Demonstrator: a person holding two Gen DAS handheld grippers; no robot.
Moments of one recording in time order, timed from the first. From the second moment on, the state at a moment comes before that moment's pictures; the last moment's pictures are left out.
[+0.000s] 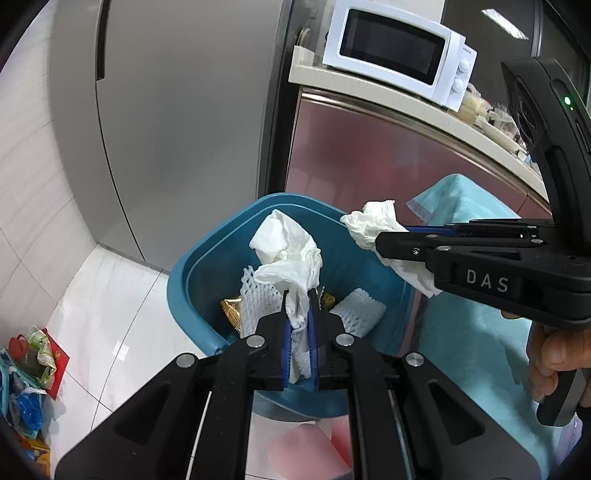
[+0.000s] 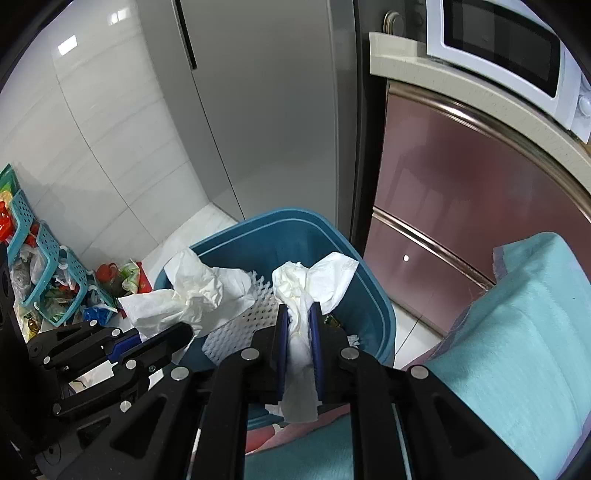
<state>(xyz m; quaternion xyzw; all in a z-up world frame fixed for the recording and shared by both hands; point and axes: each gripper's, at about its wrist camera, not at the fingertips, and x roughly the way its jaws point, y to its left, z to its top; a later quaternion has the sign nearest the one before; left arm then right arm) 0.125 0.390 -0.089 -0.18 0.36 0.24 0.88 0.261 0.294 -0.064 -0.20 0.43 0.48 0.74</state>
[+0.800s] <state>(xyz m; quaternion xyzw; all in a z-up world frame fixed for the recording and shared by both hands) 0.131 0.394 -0.082 -0.17 0.35 0.28 0.88 0.268 0.305 -0.066 -0.19 0.45 0.47 0.74</state>
